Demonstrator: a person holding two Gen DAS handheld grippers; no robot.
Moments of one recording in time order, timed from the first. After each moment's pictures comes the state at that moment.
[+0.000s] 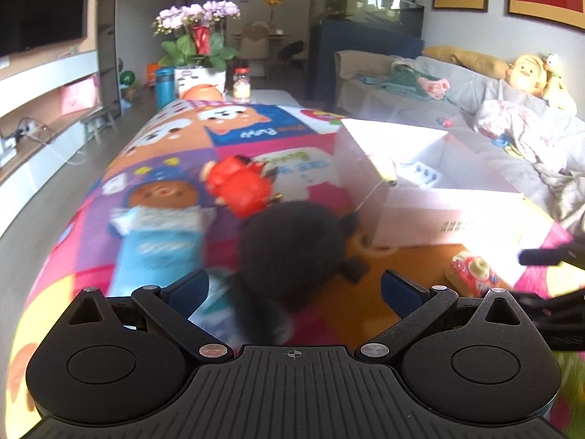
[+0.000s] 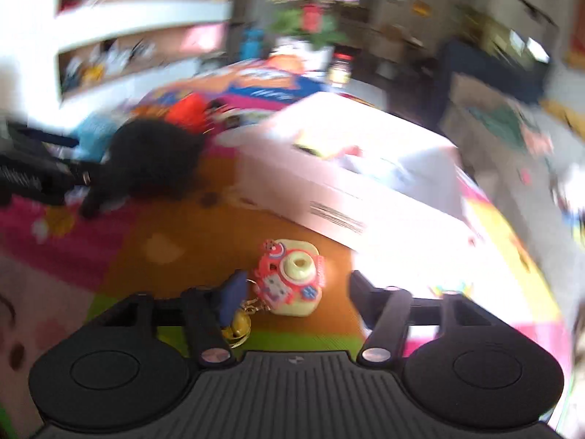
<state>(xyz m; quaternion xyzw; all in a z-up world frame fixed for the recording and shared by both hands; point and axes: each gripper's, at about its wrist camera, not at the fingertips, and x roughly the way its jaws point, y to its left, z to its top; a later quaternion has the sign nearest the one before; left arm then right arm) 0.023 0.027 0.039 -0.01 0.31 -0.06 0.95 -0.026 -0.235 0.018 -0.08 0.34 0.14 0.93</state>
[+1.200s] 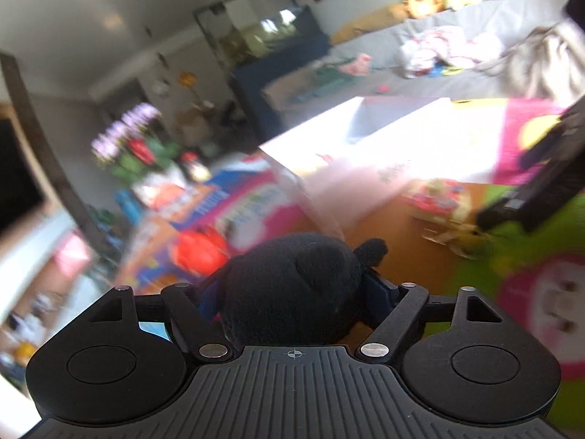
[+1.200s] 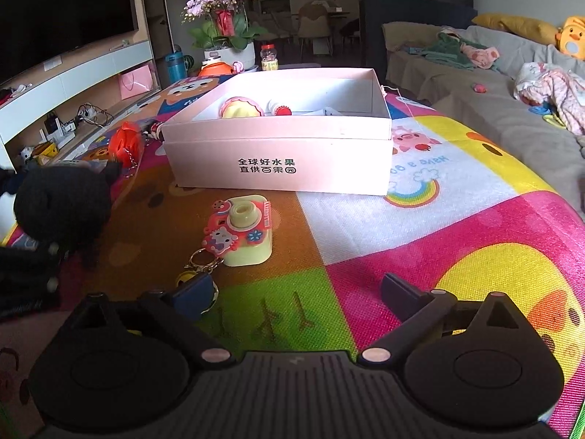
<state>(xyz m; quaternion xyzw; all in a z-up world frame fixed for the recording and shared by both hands) -0.041 -0.023 0.007 0.24 0.22 -0.14 0.93 -0.031 -0.262 -0.012 0.02 0.36 0.09 0.93</state>
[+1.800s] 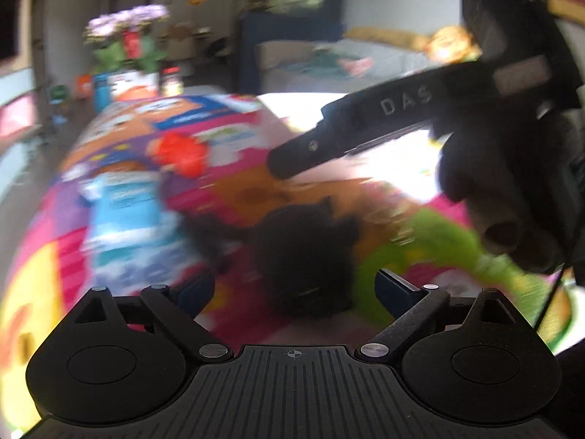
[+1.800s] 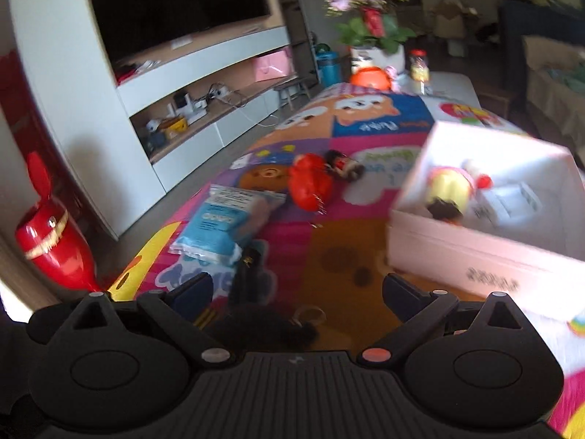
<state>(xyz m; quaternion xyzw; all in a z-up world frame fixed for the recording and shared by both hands) -0.066 0.046 0.027 0.04 0.32 -0.16 0.93 -0.002 -0.132 0.066 -0.03 0.34 0.32 0.88</state>
